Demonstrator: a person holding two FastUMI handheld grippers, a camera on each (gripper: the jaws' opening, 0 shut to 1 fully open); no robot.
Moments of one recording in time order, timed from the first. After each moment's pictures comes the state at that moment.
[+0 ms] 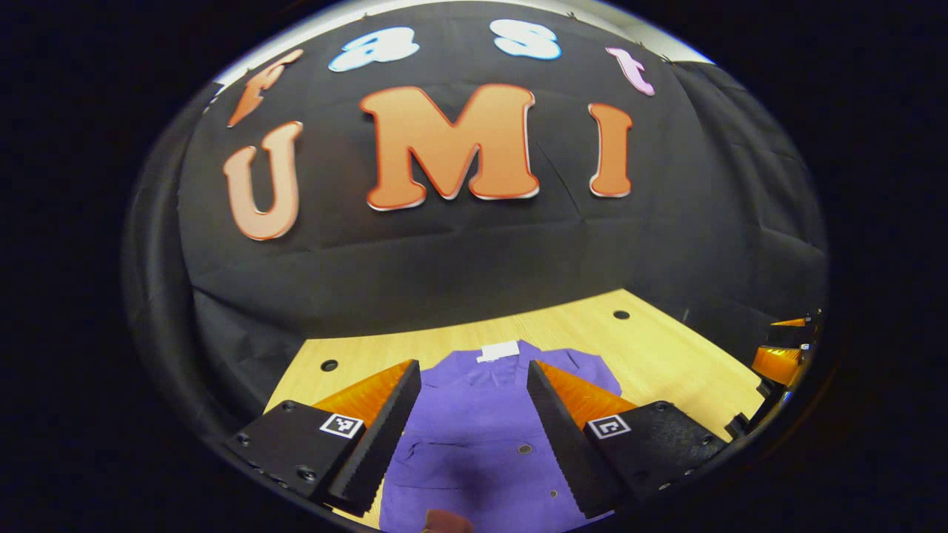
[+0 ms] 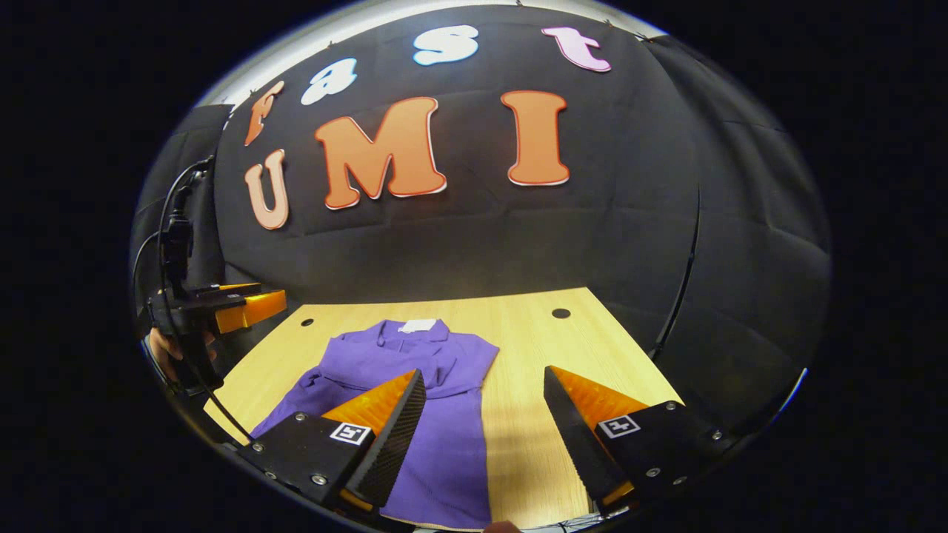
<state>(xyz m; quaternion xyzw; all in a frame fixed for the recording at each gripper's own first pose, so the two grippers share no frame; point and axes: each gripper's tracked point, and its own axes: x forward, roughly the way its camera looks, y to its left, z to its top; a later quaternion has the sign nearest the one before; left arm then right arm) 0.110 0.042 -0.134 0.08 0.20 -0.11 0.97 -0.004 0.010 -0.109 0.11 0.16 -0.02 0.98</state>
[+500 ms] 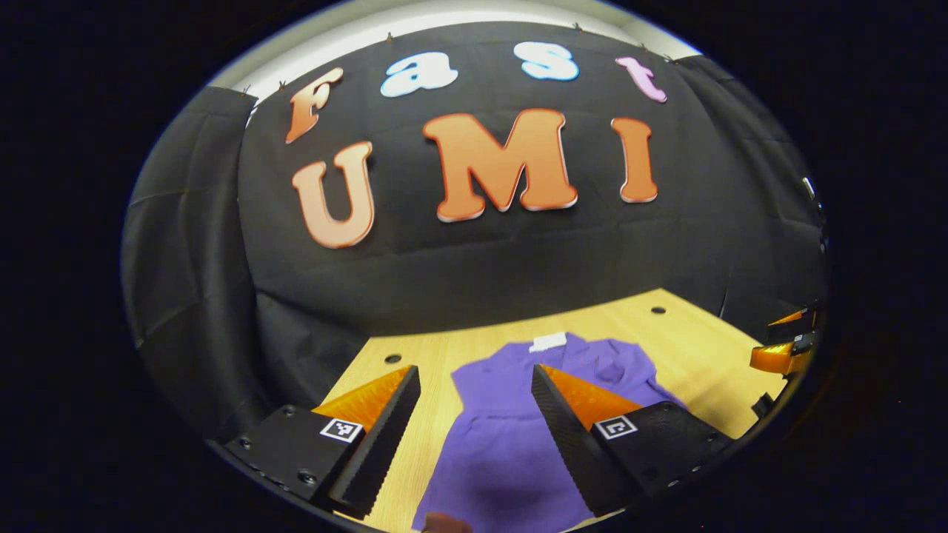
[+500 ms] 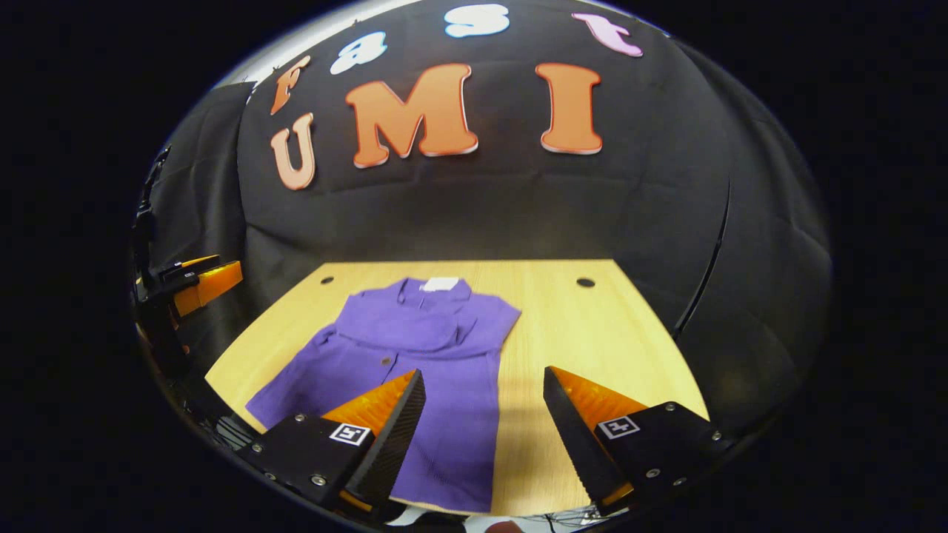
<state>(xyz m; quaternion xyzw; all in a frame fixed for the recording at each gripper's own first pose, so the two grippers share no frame) -0.001 0.109 -0.148 0.11 0.22 -0.03 0.97 -0.031 0.038 -0.176 0.09 0.25 0.04 0.96</state>
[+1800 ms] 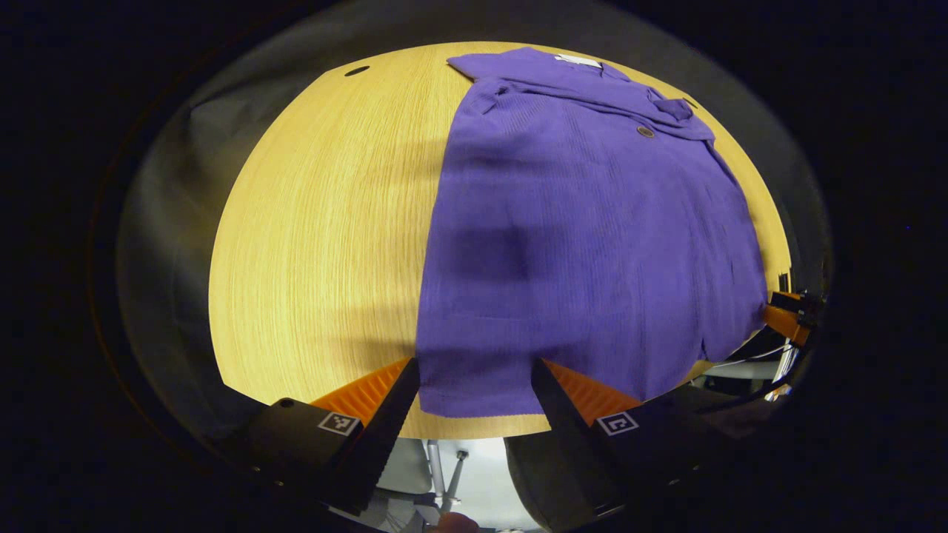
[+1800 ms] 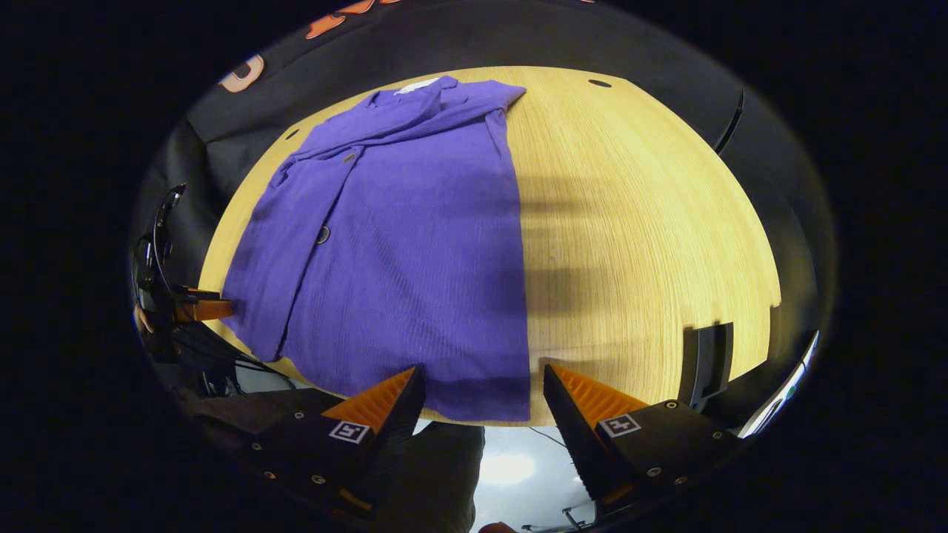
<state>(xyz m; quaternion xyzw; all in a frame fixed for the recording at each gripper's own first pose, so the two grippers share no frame) -0.152 0.217 -0.417 0.07 0.69 -0.05 0.72 -0.134 0.089 -0.359 0.11 0.57 0.05 0.81</state>
